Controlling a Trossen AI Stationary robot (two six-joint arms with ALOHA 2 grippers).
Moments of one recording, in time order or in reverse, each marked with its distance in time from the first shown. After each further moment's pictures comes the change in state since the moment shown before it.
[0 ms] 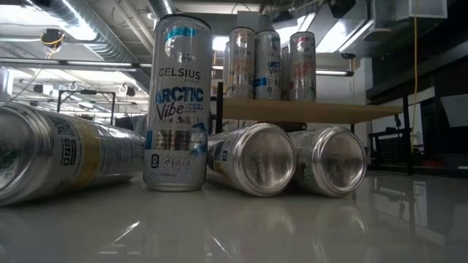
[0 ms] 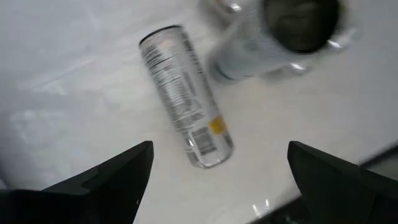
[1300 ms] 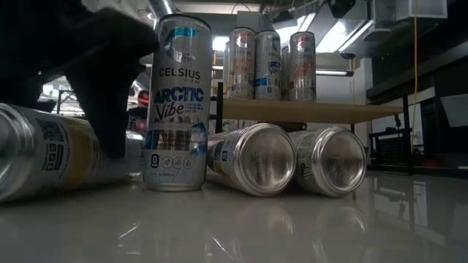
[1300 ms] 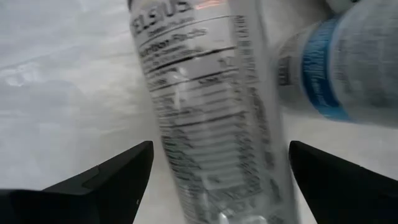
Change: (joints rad) left arm 0.072 0.000 -0.582 0.643 0.006 -0.012; right arm 0.000 0.000 0.000 -0.001 0.000 -0.003
